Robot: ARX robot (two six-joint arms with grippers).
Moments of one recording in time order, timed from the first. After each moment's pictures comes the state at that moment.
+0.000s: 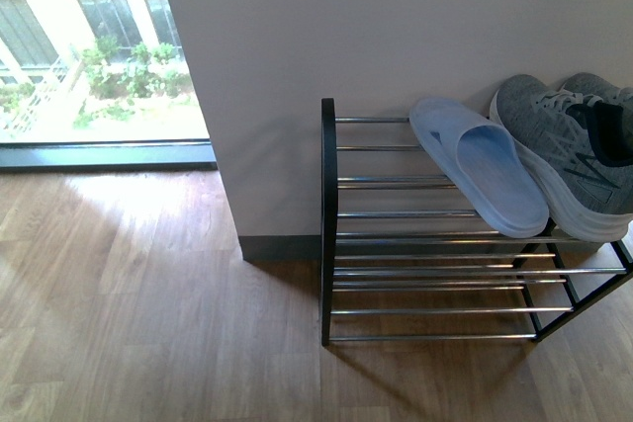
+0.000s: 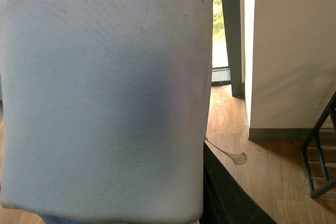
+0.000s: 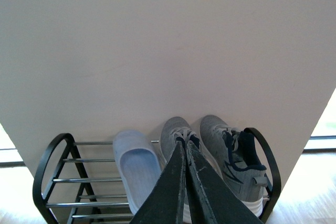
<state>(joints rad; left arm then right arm) -0.35 0.82 0.38 0.04 -0.54 0.06 0.00 0.43 0.02 0.42 0.00 0.00</state>
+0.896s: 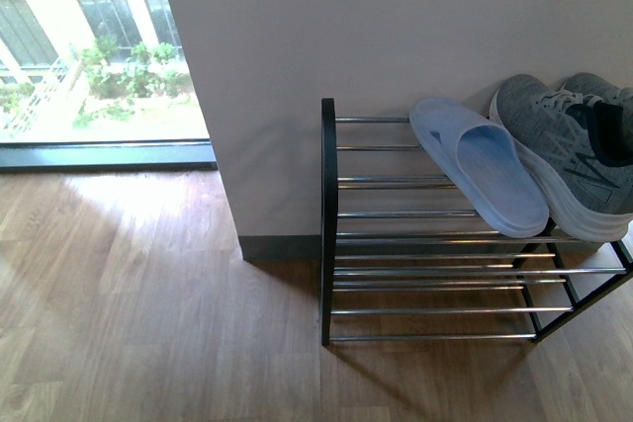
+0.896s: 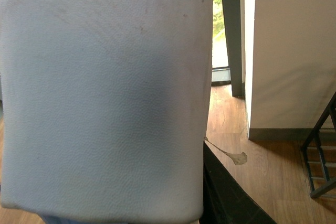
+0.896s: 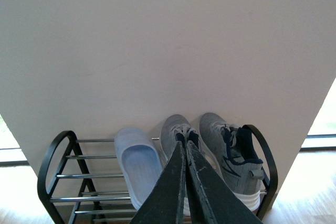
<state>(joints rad) -0.35 0.82 0.38 0.04 -0.54 0.06 0.00 0.13 0.02 0.11 0.00 0.00</state>
